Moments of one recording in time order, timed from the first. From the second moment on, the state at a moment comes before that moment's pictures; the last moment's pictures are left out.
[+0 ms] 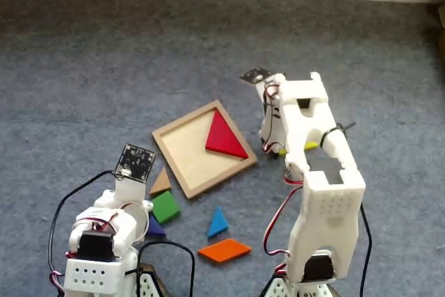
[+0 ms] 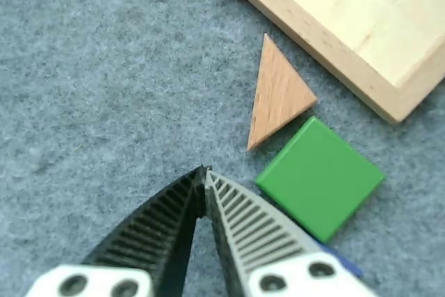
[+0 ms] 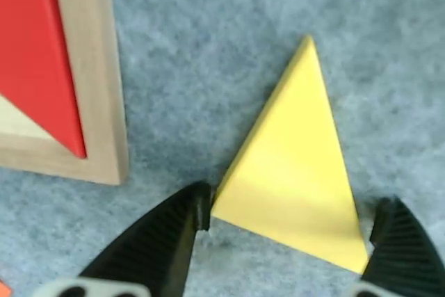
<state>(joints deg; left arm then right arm) -1.5 -101.8 96.0 75.4 -5.9 -10.7 30.6 -5.3 79.1 36.0</state>
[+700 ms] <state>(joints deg) -1.5 -101.8 96.0 75.4 -5.9 -9.3 27.5 -5.2 78.5 37.3</state>
